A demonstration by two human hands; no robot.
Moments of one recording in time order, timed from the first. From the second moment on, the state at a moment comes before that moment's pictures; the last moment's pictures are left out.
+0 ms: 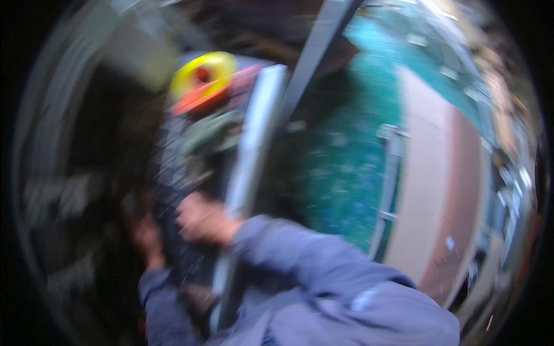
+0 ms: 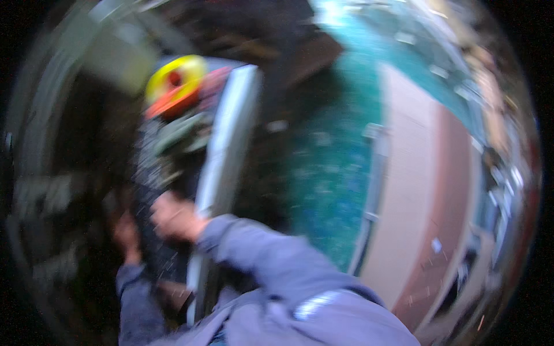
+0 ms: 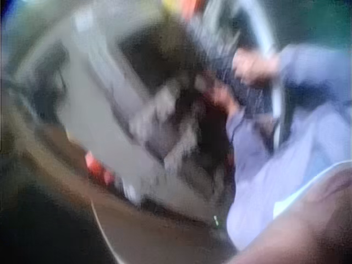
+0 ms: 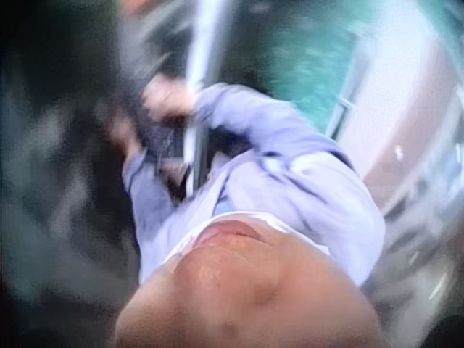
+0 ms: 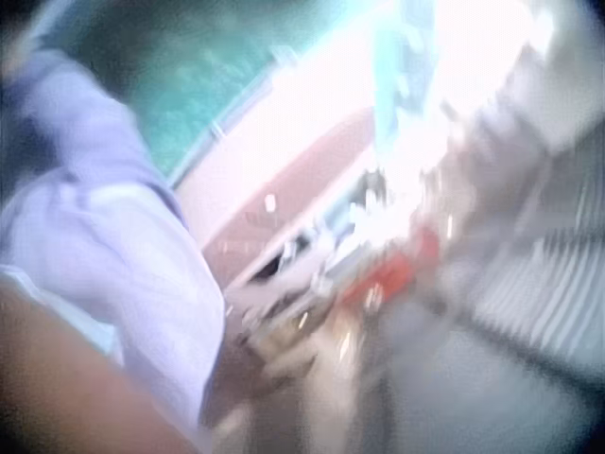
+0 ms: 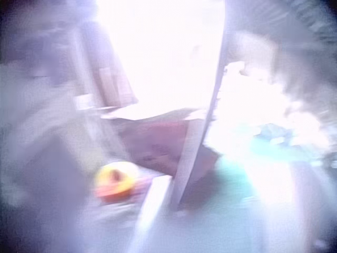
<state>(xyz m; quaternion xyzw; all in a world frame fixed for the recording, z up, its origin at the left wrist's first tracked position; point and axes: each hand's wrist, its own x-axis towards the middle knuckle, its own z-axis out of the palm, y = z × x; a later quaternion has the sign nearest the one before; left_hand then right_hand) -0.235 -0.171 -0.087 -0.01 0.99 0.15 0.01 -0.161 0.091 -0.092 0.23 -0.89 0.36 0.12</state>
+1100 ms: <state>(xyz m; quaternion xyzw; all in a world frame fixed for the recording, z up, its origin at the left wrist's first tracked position) -0.229 -0.163 -0.082 0.10 0.97 0.13 -0.19 -0.163 0.106 -0.050 0.22 -0.89 0.38 0.13</state>
